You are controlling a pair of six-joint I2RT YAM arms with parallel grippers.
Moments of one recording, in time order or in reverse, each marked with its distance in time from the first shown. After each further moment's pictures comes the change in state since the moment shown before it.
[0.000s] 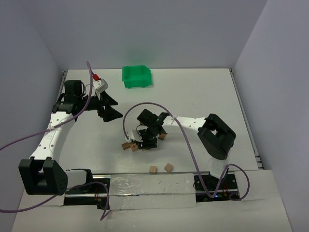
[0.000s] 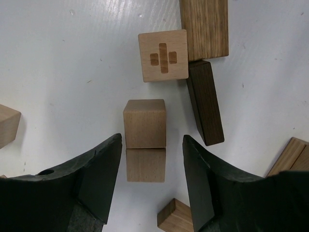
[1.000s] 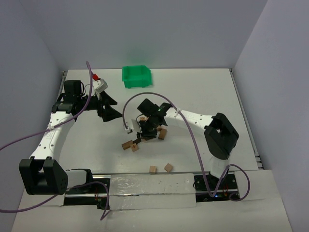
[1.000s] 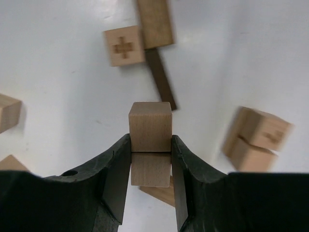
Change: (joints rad) left arm 0.010 0.003 0.000 0.000 0.000 0.009; right arm -0.045 -0.024 0.142 -0.154 0.014 0.011
